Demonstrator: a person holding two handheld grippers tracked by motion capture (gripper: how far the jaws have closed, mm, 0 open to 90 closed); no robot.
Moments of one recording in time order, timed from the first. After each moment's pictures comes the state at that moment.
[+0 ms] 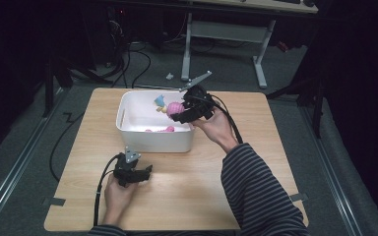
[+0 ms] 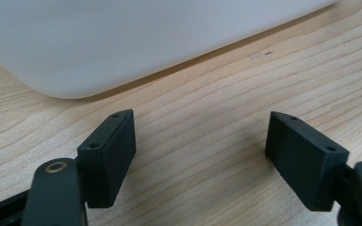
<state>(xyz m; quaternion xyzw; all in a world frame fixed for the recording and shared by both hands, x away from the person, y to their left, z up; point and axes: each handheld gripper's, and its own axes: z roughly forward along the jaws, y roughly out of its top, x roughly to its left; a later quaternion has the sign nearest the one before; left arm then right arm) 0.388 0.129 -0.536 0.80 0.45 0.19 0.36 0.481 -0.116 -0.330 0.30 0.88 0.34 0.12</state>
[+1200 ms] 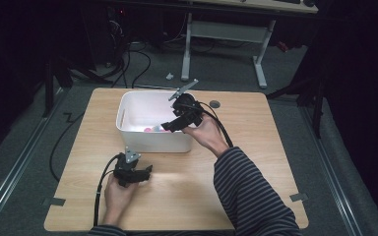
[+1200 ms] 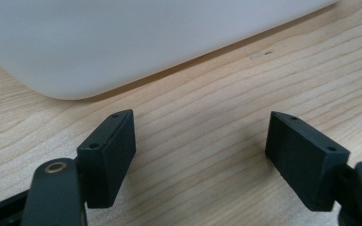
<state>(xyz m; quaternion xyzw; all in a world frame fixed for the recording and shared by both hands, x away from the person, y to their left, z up) 0.388 0.129 -0.536 0.80 0.45 0.19 0.36 0.479 -0.096 -0.354 0.29 0.89 0.33 0.10</state>
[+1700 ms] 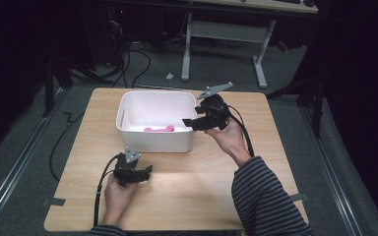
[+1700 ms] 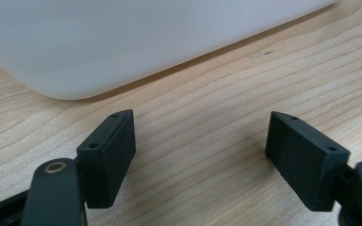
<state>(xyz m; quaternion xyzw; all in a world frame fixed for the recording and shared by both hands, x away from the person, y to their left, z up) 0.388 0.129 -0.536 0.80 0.45 0.19 0.36 0.446 -0.159 -0.332 0.33 0.85 0.38 0.15</state>
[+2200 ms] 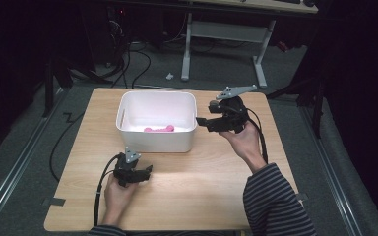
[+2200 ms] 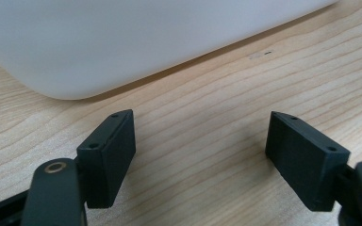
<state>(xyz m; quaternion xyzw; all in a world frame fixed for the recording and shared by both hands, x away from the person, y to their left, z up) 0.388 0.129 -0.536 0.80 0.45 0.19 0.36 0.423 -0.194 -0.317 0.34 0.83 0.41 0.16</state>
